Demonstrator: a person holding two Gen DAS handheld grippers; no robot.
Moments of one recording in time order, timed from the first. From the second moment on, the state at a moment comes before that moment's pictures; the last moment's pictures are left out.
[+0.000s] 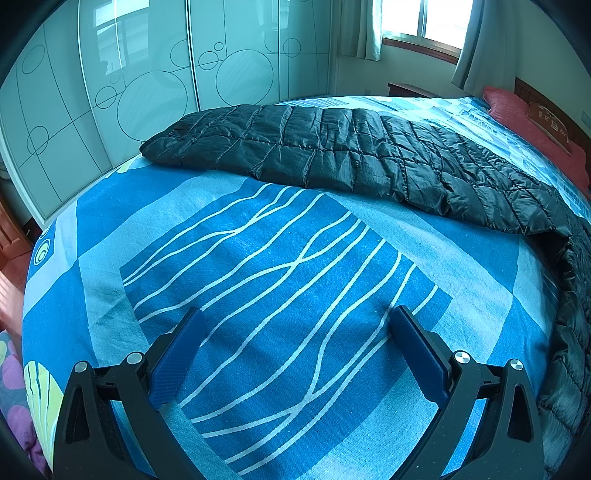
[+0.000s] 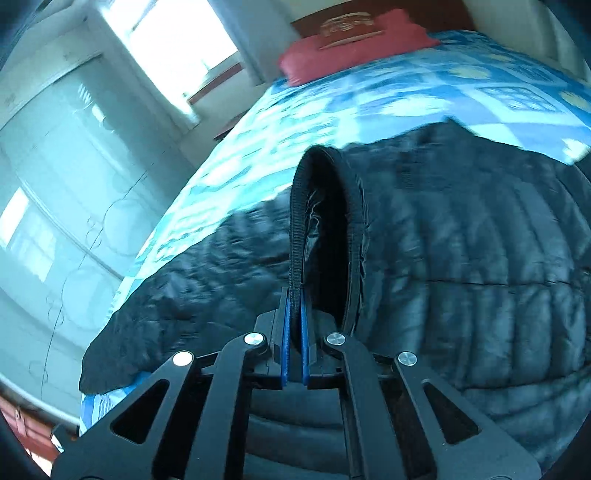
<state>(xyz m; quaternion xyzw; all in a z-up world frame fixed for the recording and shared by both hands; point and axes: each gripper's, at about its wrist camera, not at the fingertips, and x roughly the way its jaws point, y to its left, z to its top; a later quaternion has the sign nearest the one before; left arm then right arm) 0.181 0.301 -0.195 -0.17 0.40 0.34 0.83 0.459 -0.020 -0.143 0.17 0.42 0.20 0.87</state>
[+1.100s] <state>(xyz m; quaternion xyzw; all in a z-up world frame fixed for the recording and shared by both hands) 0.181 0.301 -0.196 -0.17 0.40 0.34 0.83 0.409 -0.301 -0.150 0.11 0.42 -0.03 0.90</state>
